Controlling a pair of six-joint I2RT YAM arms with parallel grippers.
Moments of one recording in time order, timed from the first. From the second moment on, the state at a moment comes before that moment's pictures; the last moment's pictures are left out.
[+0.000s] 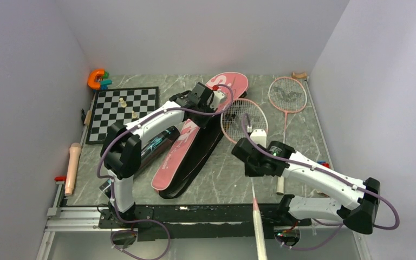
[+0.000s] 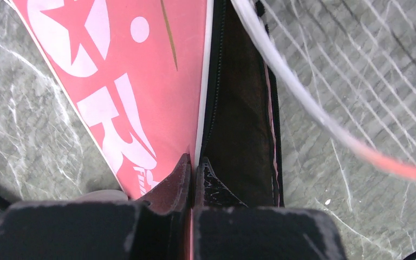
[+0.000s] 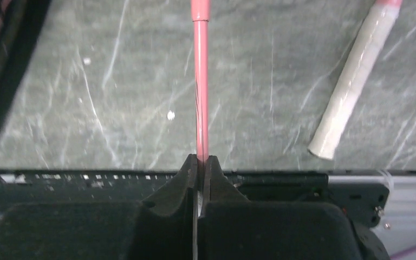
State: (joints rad) left arm -0.69 1.90 1.62 -0.64 0.04 0.07; right arm 0.93 1.08 0.99 -1.13 0.42 0.88
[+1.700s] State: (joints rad) left arm -0.68 1.79 1.52 -0.67 0.28 0.06; right arm 1.04 1.64 1.30 -0.92 0.54 0.80
